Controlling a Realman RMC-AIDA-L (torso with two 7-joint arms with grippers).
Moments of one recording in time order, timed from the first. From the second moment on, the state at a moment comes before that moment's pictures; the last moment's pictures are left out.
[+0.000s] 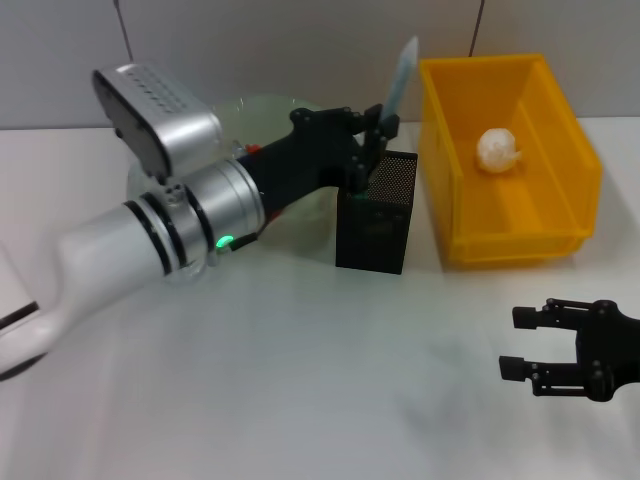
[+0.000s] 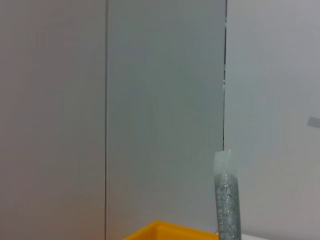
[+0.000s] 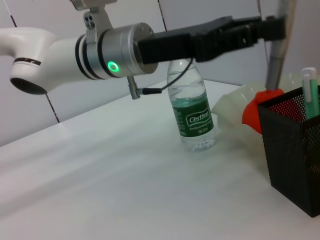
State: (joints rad) left arm -0.75 -2.08 1.79 0.34 0.42 0.96 -0.75; right arm 0.42 1.97 -0.75 -0.57 -1.96 -1.61 1.28
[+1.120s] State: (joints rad) left arm -0.75 -2.08 1.91 0.39 0.27 0.83 -0.67; right arm 0.43 1.98 -0.75 -0.57 -1.96 -1.60 1.28
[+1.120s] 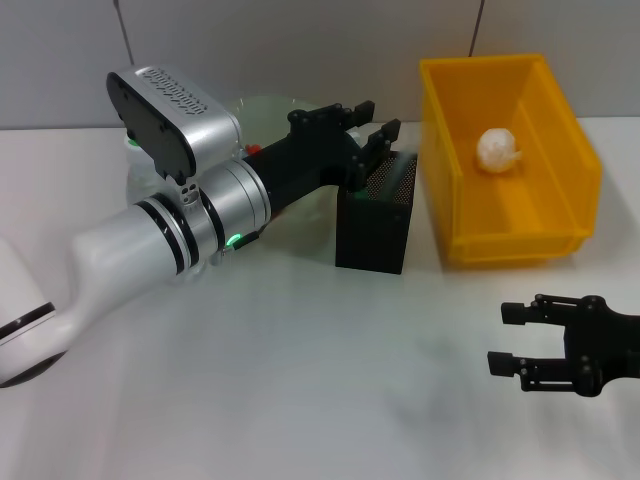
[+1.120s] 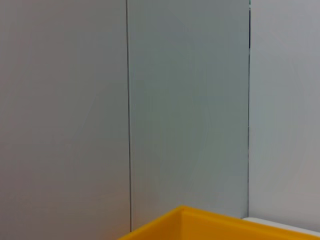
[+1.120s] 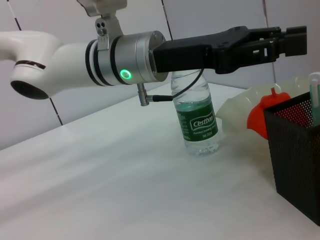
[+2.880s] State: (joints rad) left arm -0.44 -1.91 1.33 0.39 1.37 1.57 -1.04; right arm 0.49 2.04 -0.77 -0.56 -1.97 -1.65 1.24
